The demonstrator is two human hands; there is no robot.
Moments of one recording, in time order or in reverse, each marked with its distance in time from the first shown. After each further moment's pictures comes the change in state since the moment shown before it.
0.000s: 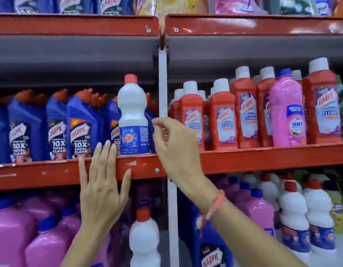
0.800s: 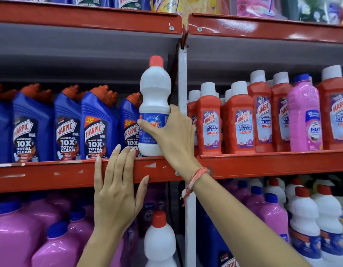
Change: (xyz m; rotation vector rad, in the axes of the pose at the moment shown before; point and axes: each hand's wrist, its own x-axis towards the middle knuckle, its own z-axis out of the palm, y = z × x) left_hand -0.001 -0.016 0.013 0.039 0.113 0.095; right_hand 0.041 -0.009 0.059 -0.187 0.066 0.153
